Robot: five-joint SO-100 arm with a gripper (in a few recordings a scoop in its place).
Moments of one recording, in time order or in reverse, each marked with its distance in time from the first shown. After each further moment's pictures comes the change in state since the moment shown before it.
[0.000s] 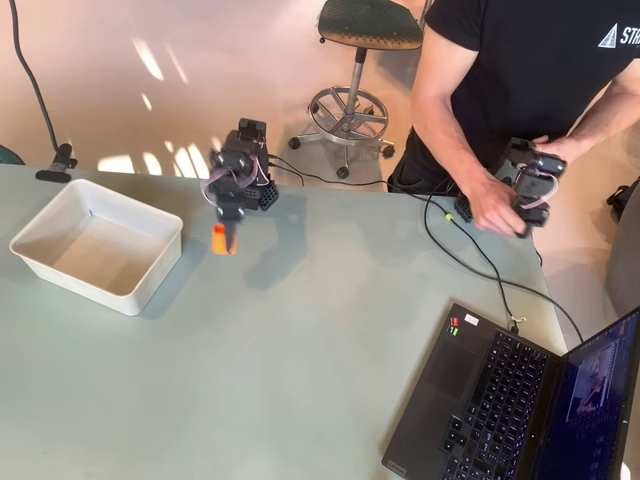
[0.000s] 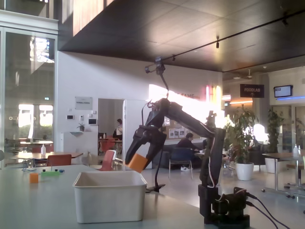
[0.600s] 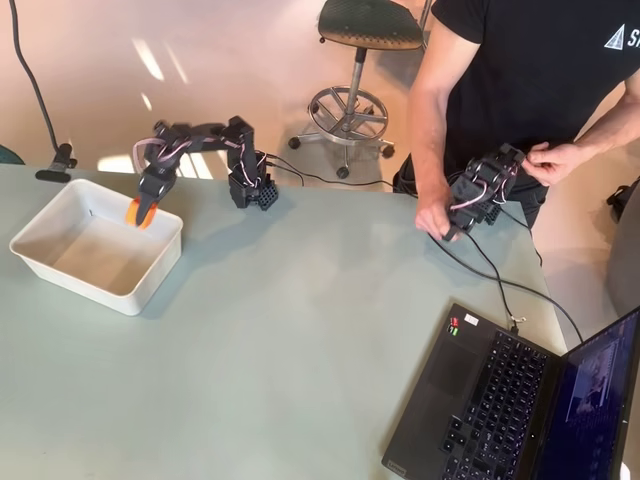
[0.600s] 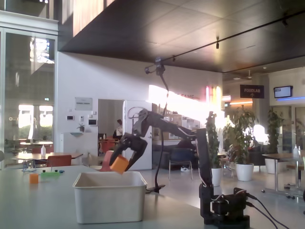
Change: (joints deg) arm 24.3 -20.4 -11.5 -11.9 -9.8
